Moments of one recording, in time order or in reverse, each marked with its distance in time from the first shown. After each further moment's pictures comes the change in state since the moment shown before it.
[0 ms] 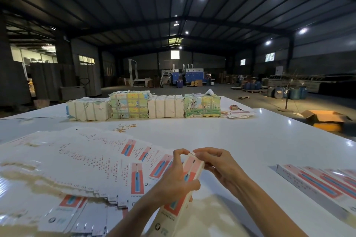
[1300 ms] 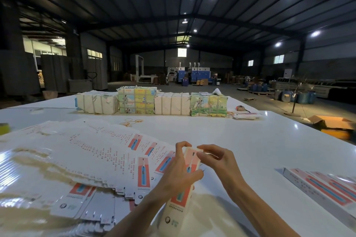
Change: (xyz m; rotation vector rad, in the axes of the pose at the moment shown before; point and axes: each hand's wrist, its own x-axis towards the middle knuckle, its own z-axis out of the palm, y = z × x) left_hand 0.007 -0.012 0.005 -0.150 0.167 0.073; right_hand -0.011 0.010 0.016 -0.186 0.067 -0.268
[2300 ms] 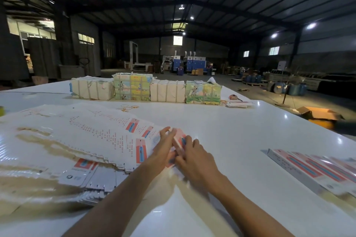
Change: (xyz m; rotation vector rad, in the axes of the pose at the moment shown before) left_hand 0.013 -0.007 -0.010 -0.807 0.073 -0.502; right_hand -0.037 -0.001 0.048 -1.170 -0.213 -0.071
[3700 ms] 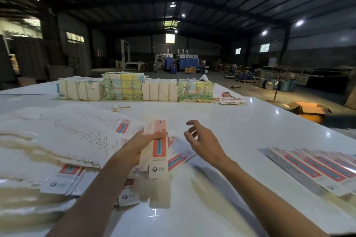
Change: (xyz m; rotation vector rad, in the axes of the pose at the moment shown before) left_hand 0.004 0.036 -0.040 0.273 -0.108 -0.092; right_hand 0.037 0.055 -0.023 0.426 0.173 -0.033
